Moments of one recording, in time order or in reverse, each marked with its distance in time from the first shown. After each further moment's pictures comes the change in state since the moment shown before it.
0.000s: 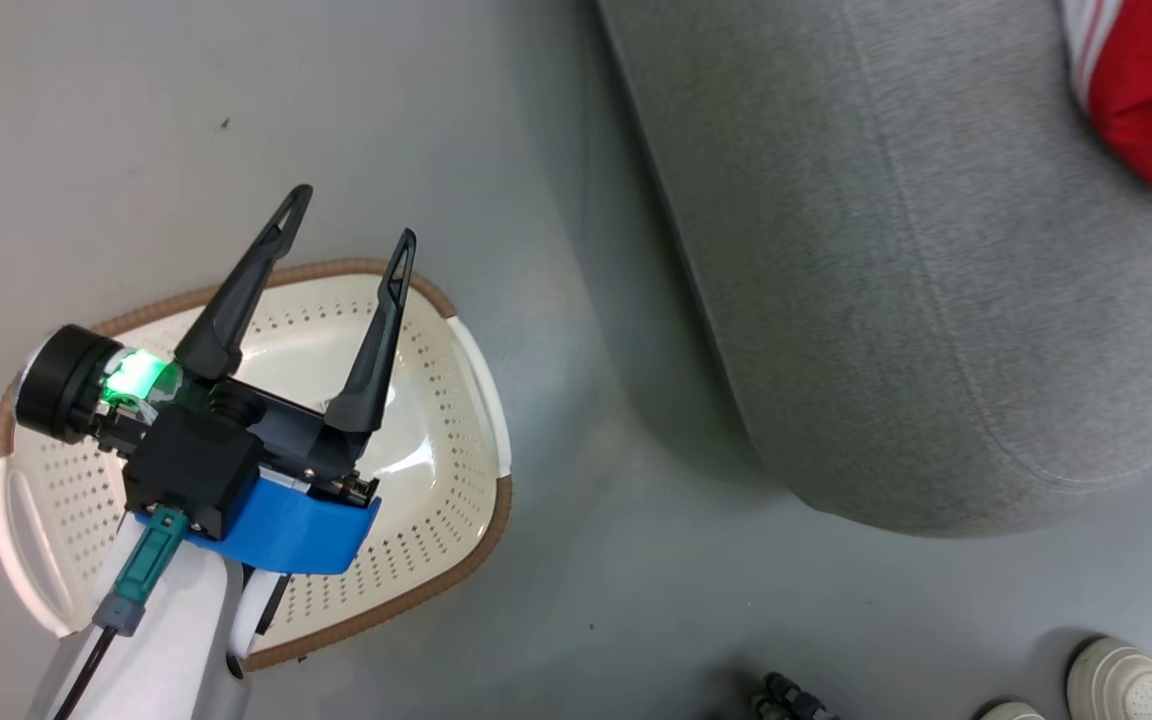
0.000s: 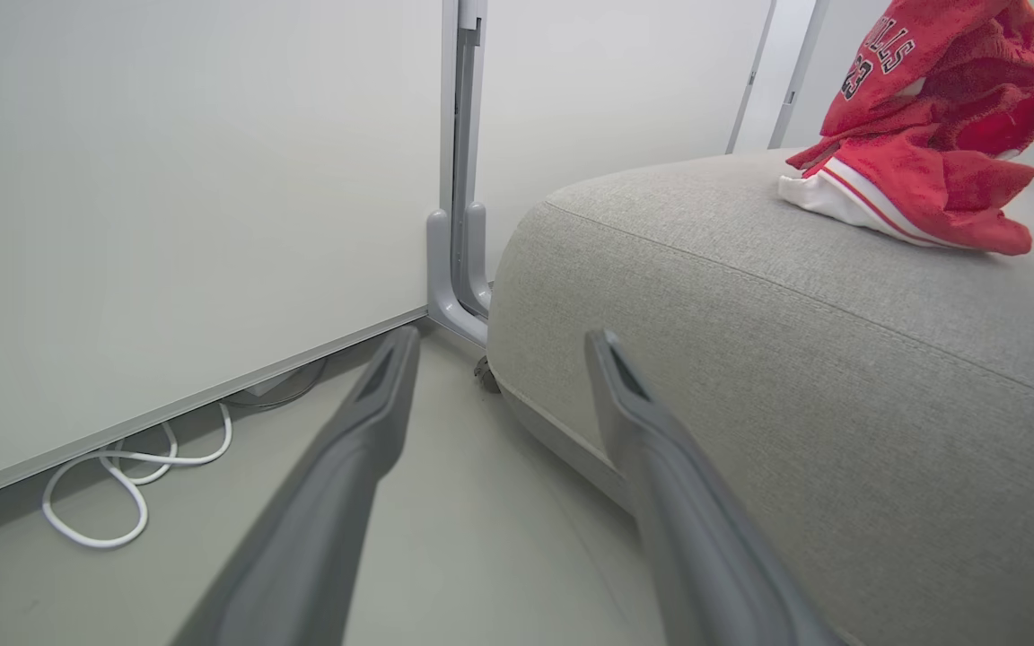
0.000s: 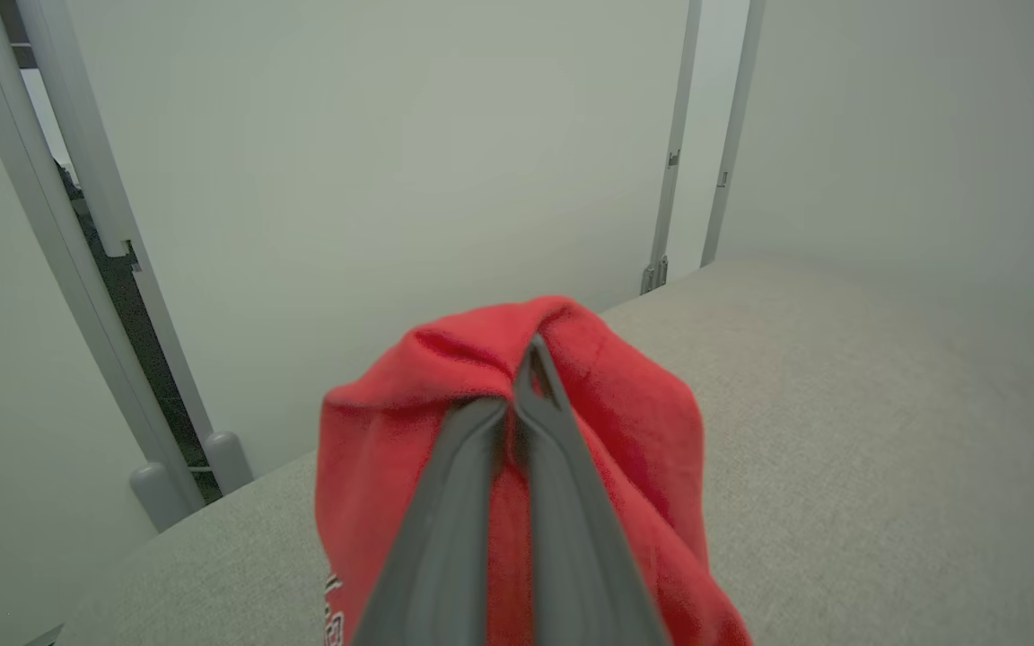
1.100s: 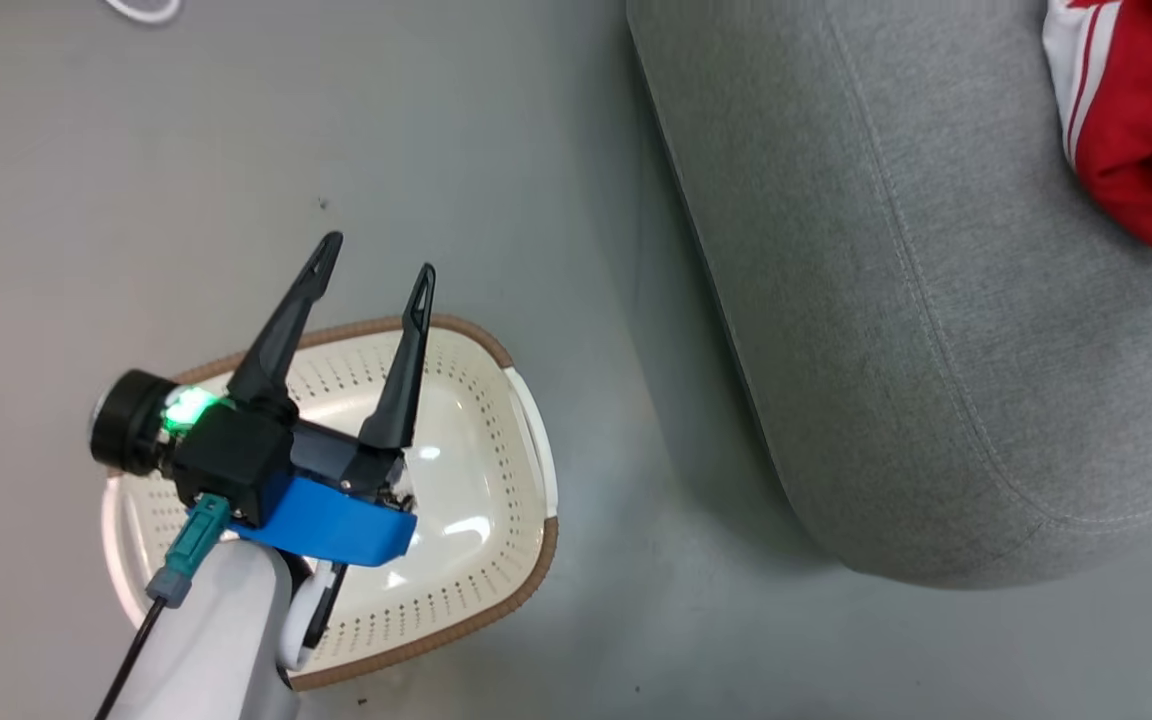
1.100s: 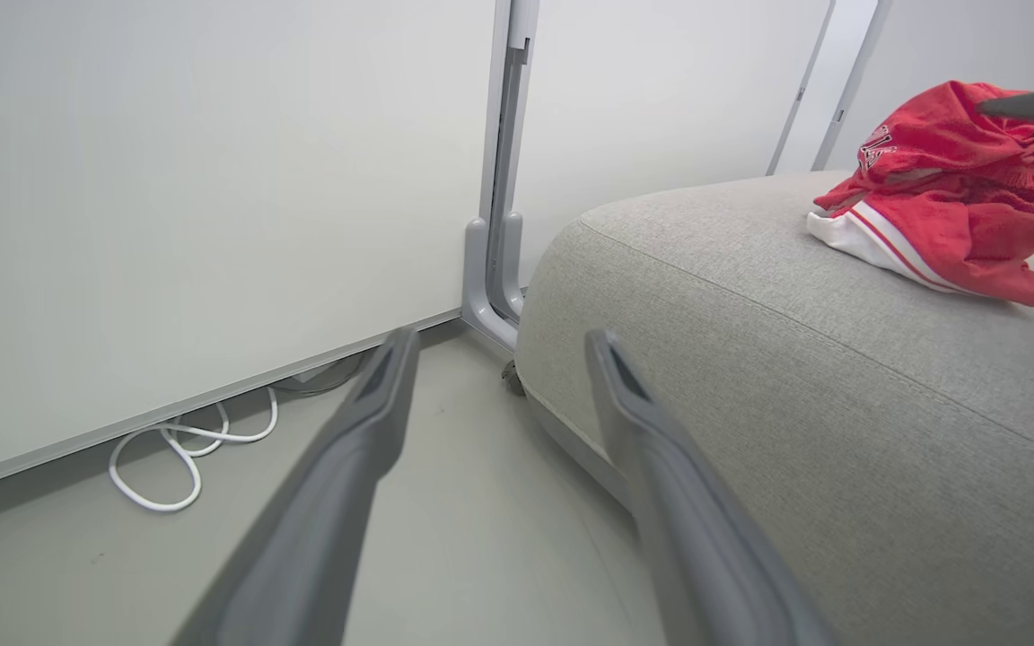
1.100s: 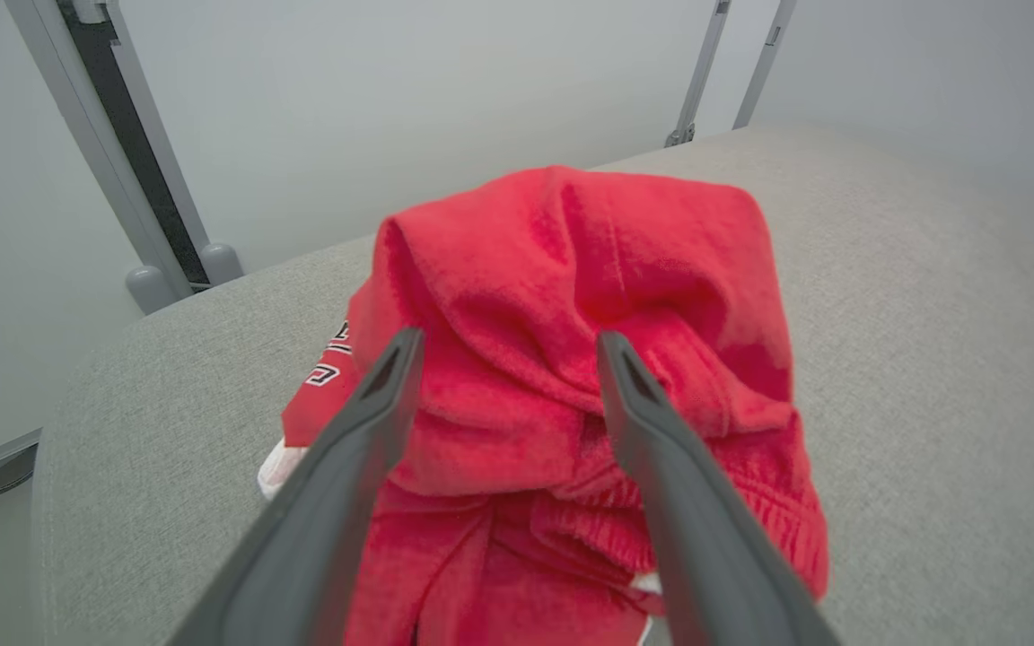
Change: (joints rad) left arm -0.007 -0.066 -0.019 0.142 -0.072 0.020 -0.033; right arm 0.087 0.007 -0.053 0.301 -0.262 0.000 -0.065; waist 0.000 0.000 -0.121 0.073
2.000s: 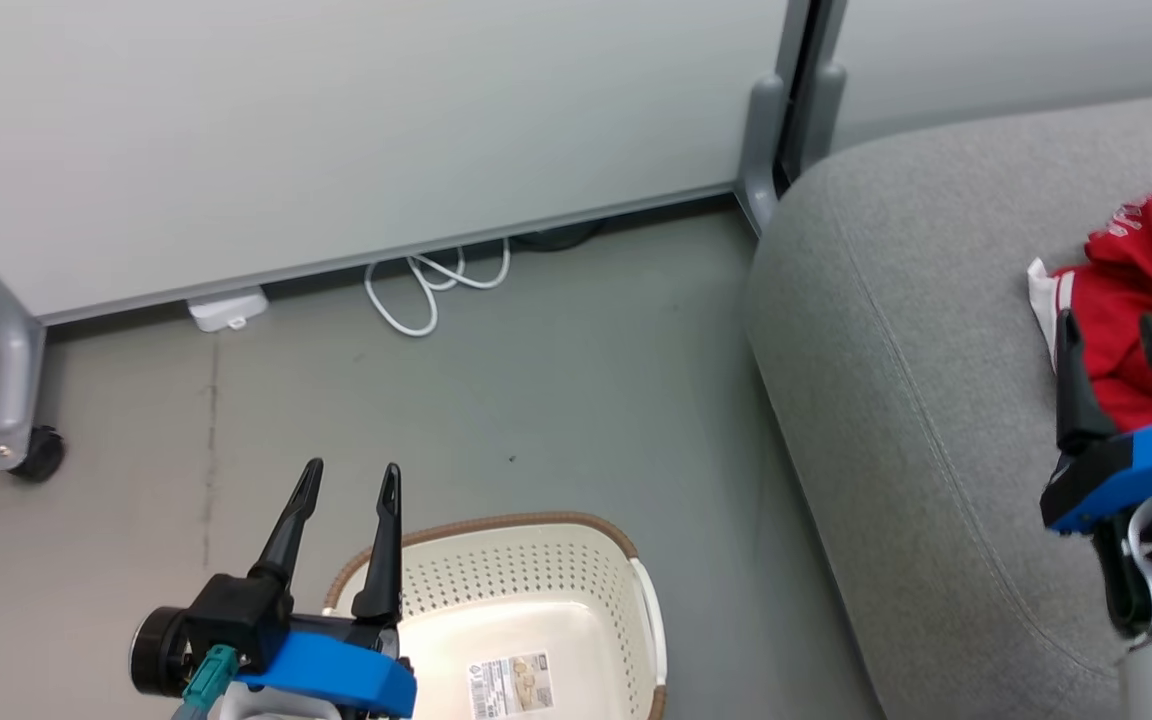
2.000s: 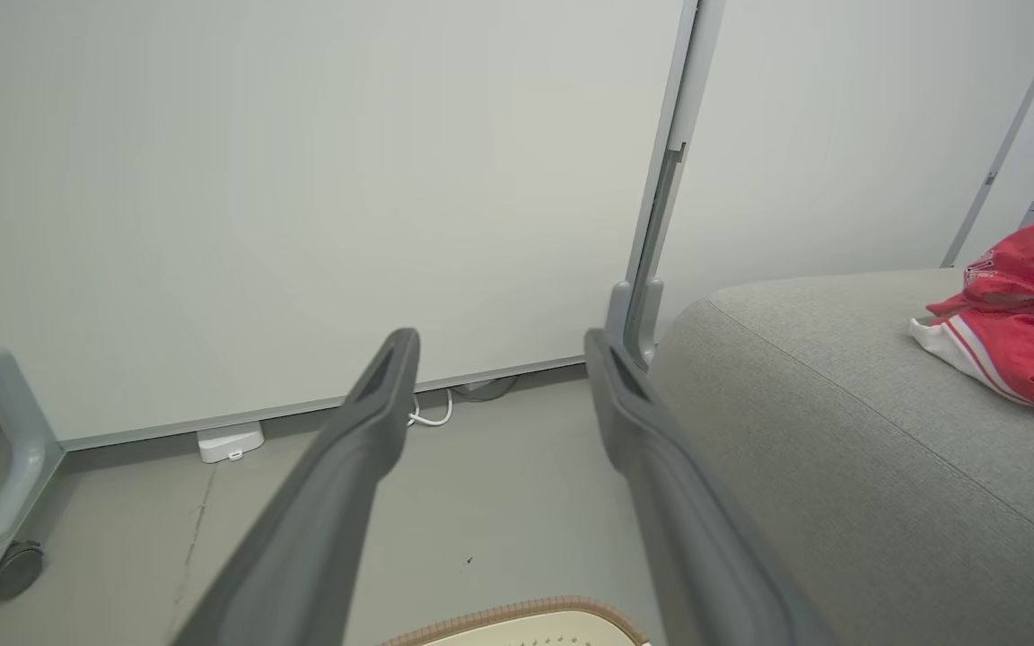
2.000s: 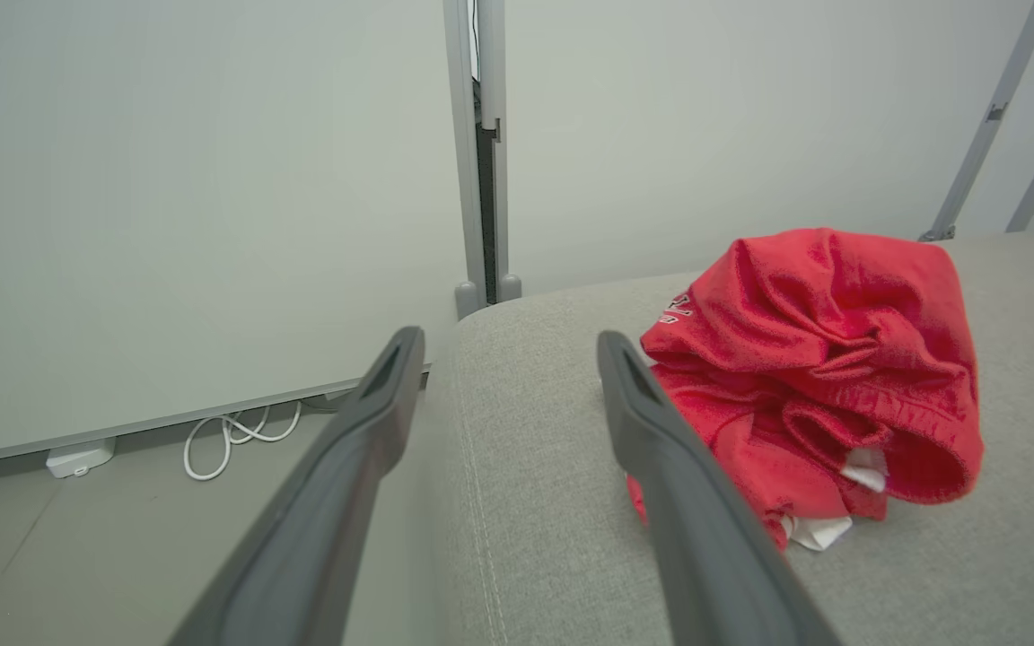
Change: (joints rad) left arm 0.289 -0.143 0.148 0.124 -0.034 0.000 -0.003; right arm 0.700 0.049 0.473 -0.510 0.322 0.000 0.071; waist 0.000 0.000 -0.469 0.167
